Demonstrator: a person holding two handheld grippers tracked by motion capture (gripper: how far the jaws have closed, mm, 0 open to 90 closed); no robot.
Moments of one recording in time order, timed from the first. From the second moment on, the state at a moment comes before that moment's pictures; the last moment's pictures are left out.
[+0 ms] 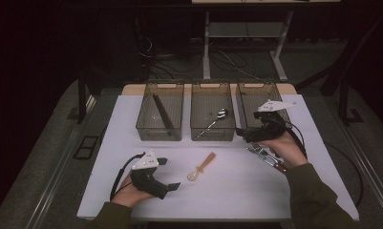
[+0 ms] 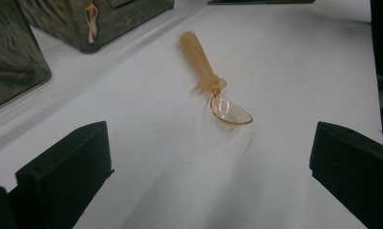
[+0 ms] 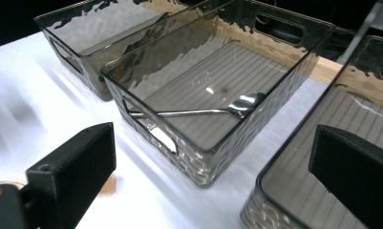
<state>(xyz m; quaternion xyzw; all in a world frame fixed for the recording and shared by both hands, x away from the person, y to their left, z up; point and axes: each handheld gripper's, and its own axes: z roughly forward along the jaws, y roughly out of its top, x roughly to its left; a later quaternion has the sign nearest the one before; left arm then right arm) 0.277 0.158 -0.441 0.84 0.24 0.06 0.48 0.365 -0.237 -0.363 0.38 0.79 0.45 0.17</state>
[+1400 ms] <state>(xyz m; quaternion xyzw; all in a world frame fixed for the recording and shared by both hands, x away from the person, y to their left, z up) 0.276 0.155 -0.438 0.85 0.25 0.08 0.46 0.255 -0.286 -0.440 0.38 0.79 0.46 0.15</state>
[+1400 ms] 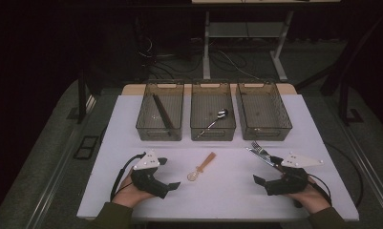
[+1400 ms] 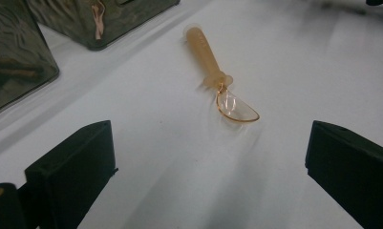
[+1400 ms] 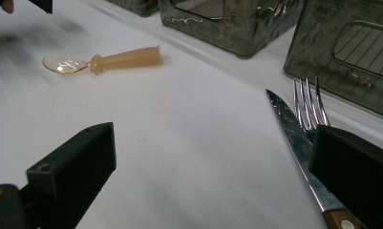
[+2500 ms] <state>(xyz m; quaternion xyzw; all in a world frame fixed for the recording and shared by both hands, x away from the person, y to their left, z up) 0.313 0.084 -0.425 0.86 0.26 0.08 0.44 0.257 -0.282 -0.441 0.38 0.79 0.46 0.15</state>
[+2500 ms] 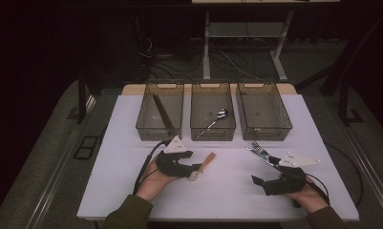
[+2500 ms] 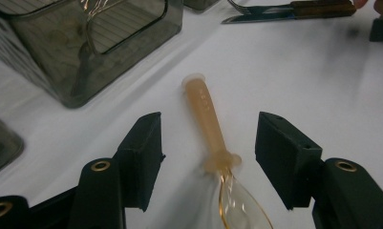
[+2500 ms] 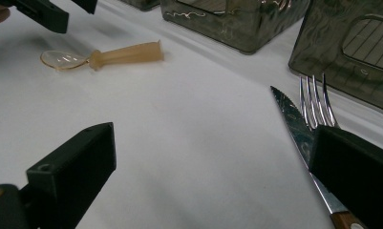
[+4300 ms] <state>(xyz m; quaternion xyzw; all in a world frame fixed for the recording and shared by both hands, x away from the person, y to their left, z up) 0.346 0.023 -0.448 0.89 0.28 0.09 0.36 0.257 -0.279 -0.441 0.37 0.79 0.46 0.15</state>
